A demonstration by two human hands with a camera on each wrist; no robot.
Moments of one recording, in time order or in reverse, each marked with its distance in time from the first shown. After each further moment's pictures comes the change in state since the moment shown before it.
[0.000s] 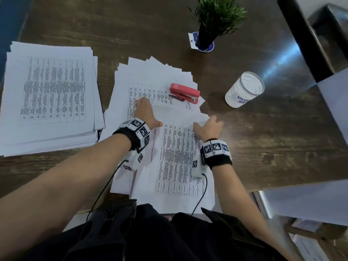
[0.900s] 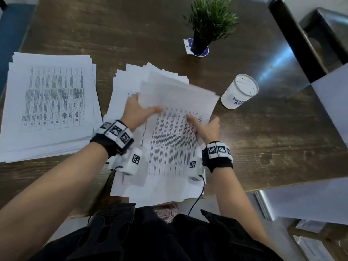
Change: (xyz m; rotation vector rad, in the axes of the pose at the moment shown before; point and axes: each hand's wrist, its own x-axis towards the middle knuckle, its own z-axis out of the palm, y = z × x) left_hand -0.027 0.003 -0.046 -0.758 0.037 0.144; right_hand -0.013 -0.001 -0.018 0.569 -0.052 0.028
